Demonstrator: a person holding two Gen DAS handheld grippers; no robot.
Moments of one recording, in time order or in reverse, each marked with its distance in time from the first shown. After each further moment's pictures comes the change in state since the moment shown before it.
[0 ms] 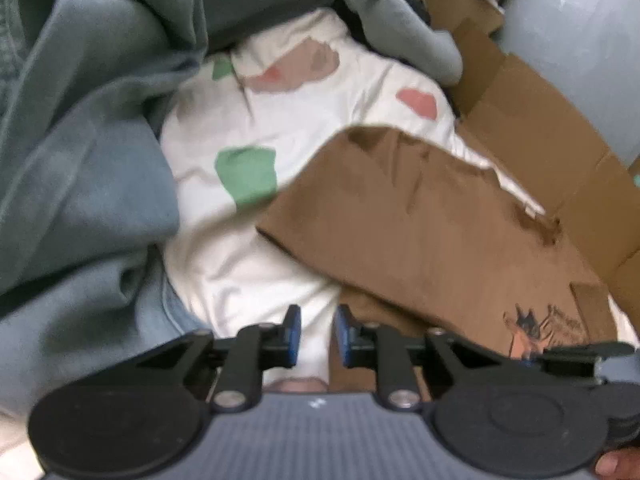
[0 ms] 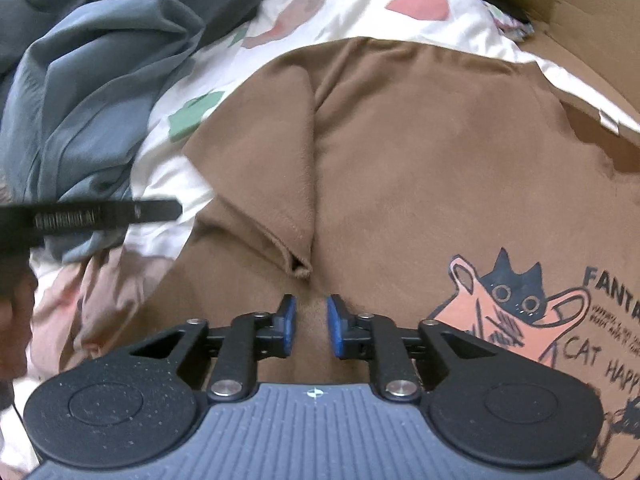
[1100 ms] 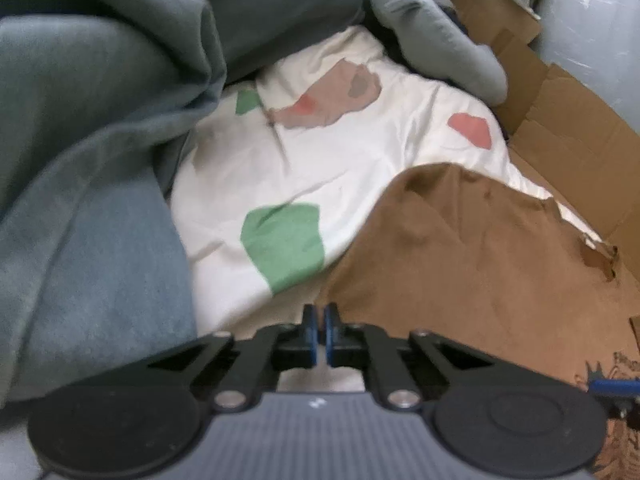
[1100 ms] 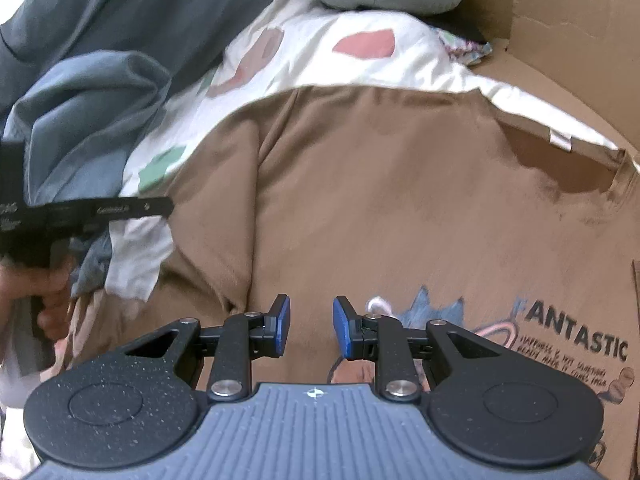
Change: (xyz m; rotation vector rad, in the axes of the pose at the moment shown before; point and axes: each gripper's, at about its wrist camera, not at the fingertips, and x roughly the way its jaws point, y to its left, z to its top) left arm 0.039 0.005 0.035 0.055 -0.077 0.104; right arm -0.027 -0.045 0.016 0.068 -0.098 -0.018
